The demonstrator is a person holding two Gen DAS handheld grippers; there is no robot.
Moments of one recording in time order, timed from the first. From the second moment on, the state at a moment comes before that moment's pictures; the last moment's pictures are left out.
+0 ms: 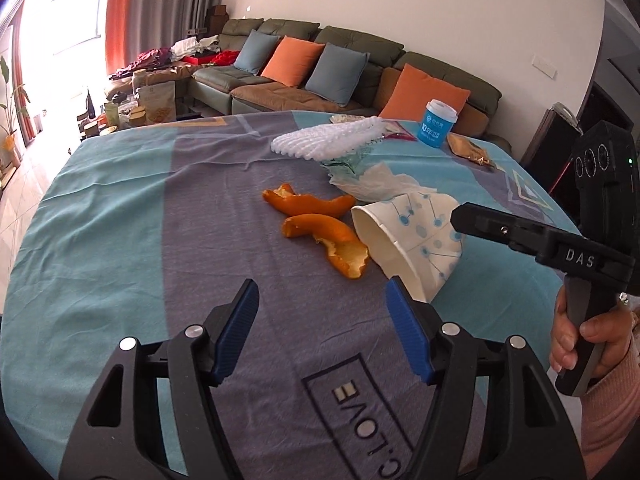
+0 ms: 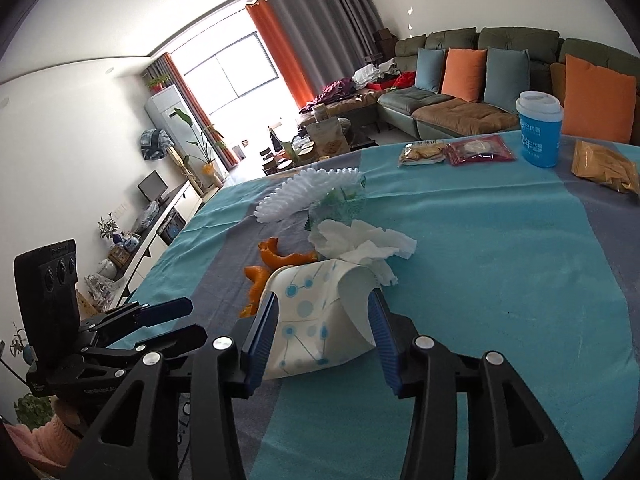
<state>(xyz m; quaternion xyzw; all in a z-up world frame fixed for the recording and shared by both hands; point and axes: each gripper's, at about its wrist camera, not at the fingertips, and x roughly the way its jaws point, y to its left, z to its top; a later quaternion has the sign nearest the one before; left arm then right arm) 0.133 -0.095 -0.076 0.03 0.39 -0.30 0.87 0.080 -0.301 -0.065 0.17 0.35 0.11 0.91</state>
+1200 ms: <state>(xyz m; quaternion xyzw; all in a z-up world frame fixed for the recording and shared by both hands) 0.154 -0.106 -0.086 0.02 0.42 -0.30 0.86 0.072 -0.308 -0.070 0.22 0.35 0.15 0.90</state>
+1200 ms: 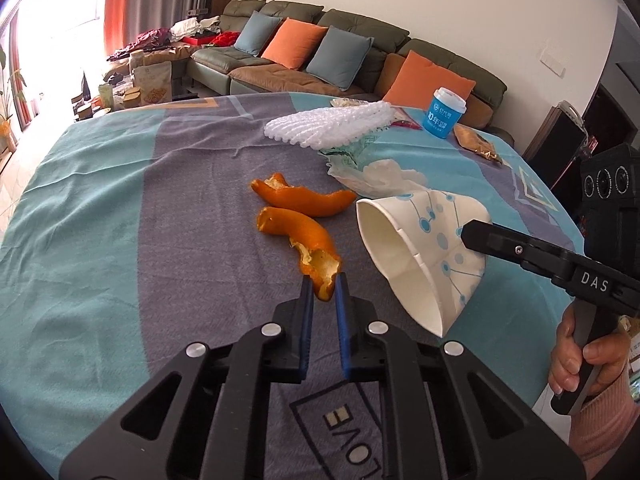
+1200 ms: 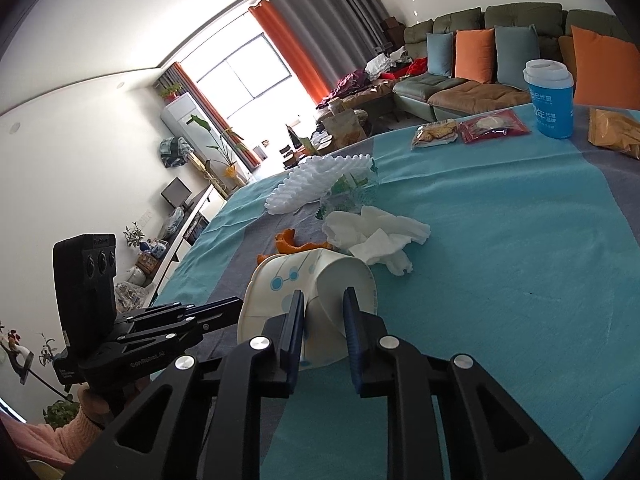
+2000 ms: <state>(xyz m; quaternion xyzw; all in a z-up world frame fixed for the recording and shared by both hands) 0.146 -0.083 -0.098 0.02 0.43 -0.29 0.85 0.075 -0.295 -0.076 0.22 0.36 0.17 0.89</state>
